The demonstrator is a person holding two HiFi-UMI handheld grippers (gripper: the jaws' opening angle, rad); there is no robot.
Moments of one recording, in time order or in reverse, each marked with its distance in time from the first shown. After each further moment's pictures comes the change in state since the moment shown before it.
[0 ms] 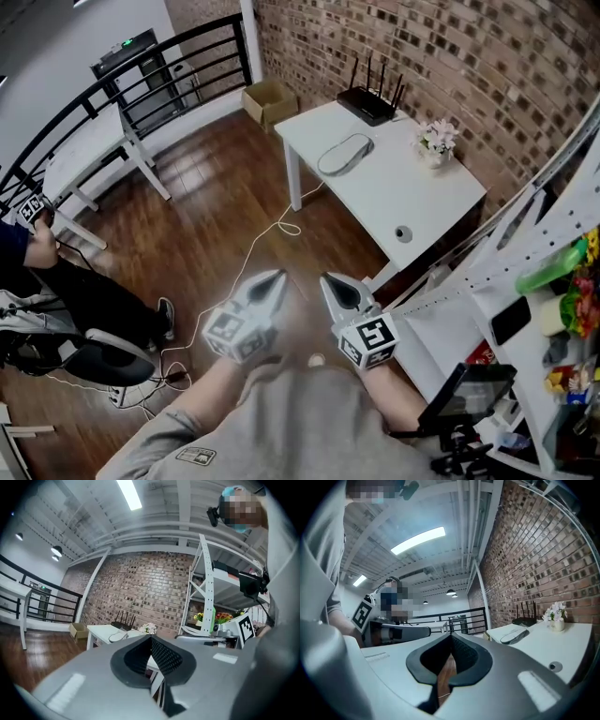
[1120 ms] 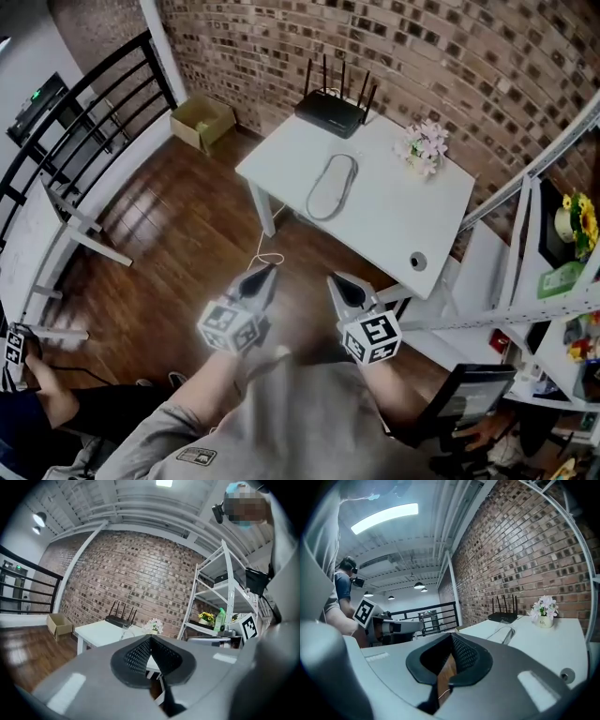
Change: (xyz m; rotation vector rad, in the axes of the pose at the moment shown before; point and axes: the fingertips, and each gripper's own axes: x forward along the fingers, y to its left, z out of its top) left arm 0.178 0.234 0.027 -0.041 0.164 -0.278; right arm 0.205 -0.127 0.002 0.091 0.062 -0.408
